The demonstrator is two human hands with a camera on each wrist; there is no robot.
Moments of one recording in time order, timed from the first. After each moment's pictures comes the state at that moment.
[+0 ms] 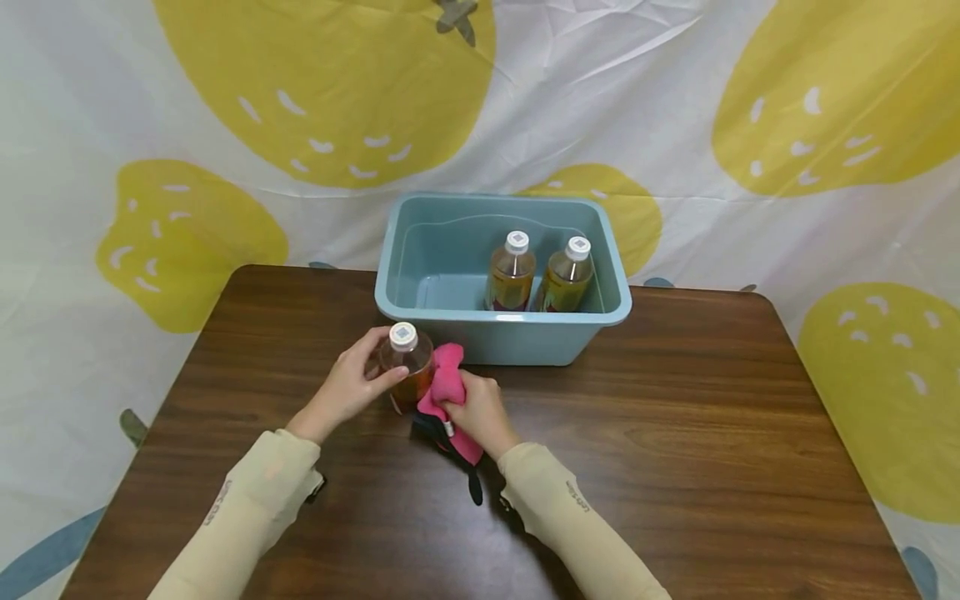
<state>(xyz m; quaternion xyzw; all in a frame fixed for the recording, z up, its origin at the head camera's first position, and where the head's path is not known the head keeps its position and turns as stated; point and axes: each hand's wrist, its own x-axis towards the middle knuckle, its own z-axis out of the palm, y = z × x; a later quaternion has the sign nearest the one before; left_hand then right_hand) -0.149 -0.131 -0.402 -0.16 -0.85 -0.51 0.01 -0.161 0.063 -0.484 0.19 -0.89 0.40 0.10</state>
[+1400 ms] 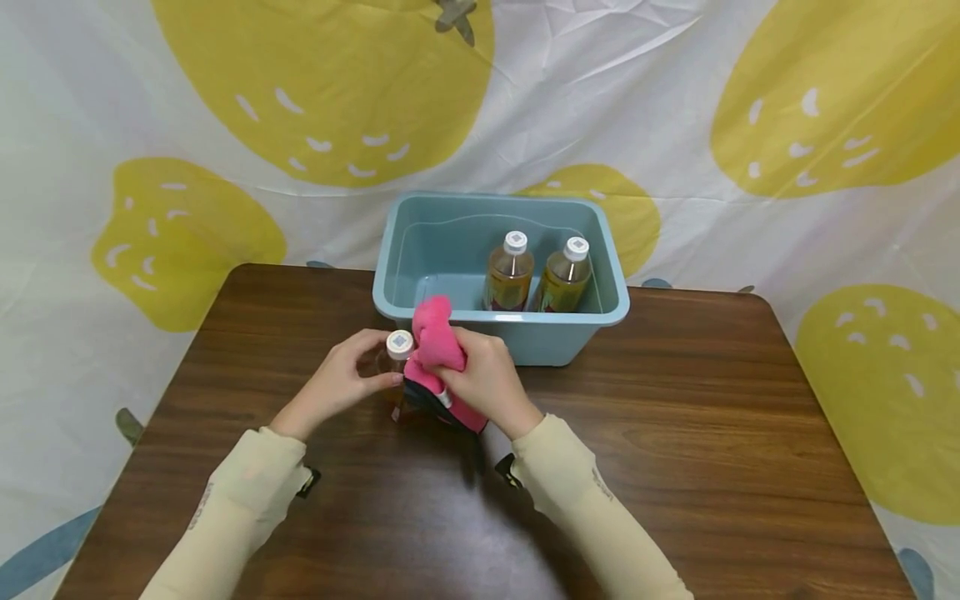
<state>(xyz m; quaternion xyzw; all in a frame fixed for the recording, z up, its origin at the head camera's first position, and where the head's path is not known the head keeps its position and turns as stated) -0.159 -0.146 -0.412 -0.20 -0.86 -0.46 0.01 -0.162 0.068 -0.384 0.27 -0.87 0.39 0.13</state>
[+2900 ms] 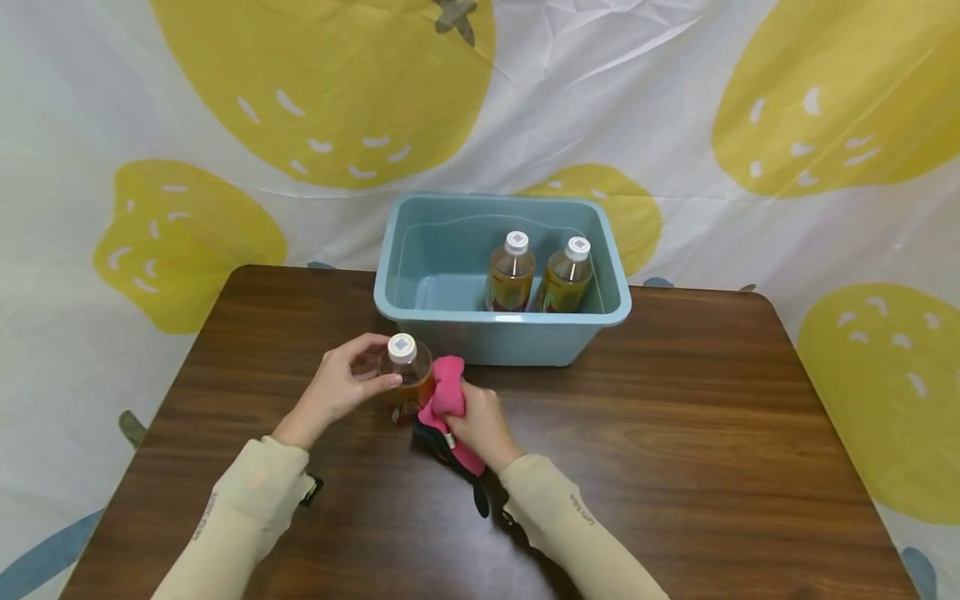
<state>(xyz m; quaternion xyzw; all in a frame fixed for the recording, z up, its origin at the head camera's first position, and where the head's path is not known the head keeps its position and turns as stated) -0.153 -0.142 -0.419 -0.12 -0.83 -0.54 0.01 -0.144 0.068 -0.480 0.19 -0.90 0.38 0.08</state>
